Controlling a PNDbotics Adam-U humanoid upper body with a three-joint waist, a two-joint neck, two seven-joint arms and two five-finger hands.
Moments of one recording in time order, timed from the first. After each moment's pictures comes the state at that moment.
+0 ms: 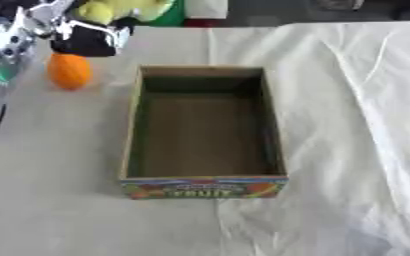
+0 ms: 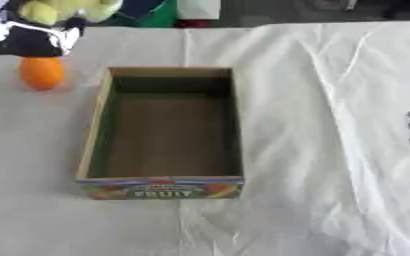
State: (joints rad) left arm -1.00 0.43 -0.40 -1.74 -1.01 0.22 -0.53; right arm -0.39 -0.56 -0.07 -1.98 0.06 -0.04 -0.70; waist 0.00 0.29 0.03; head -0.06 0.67
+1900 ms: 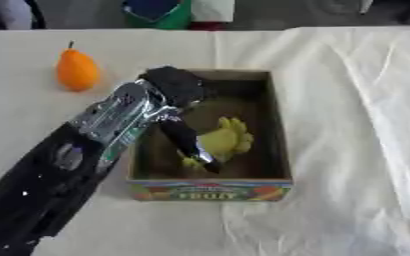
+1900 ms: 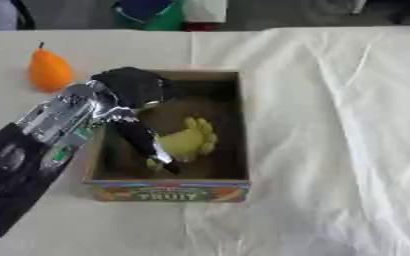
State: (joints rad) left arm -0.97 0.26 -0.53 -1.47 -1.24 -0.02 -0.79; right arm -0.40 -0.56 -0.06 -1.98 0.06 -0.05 -0.70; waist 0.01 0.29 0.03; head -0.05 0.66
